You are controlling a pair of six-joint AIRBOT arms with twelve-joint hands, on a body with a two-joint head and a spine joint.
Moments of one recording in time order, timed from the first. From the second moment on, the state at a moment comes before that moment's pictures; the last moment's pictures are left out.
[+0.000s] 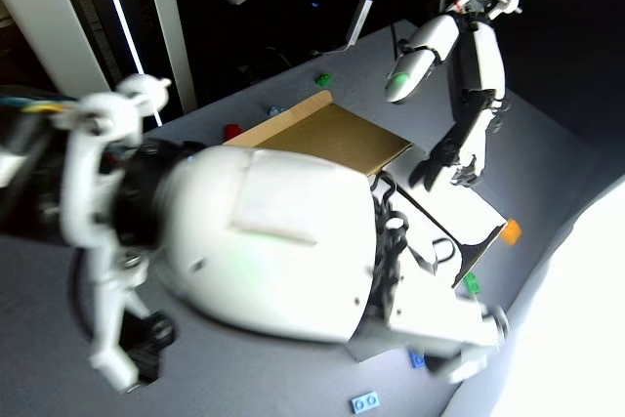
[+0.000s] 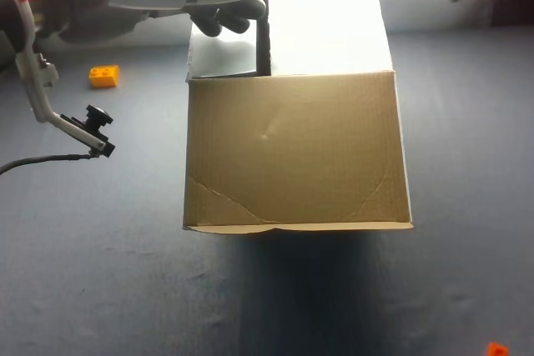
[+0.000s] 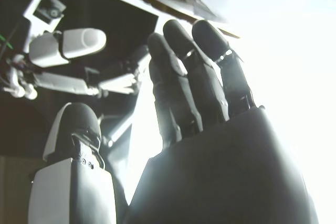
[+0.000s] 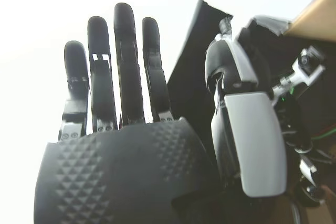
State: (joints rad) left arm 0.17 -0.98 1.23 0.77 -0.22 -0.85; right arm 0.13 -0.99 1.25 -0.52 0.20 -0.77
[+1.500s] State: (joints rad) left arm 0.21 -0.73 1.09 0.68 0.16 -1.04; right arm -0.25 -0.55 0.94 -0.14 0.22 -0.72
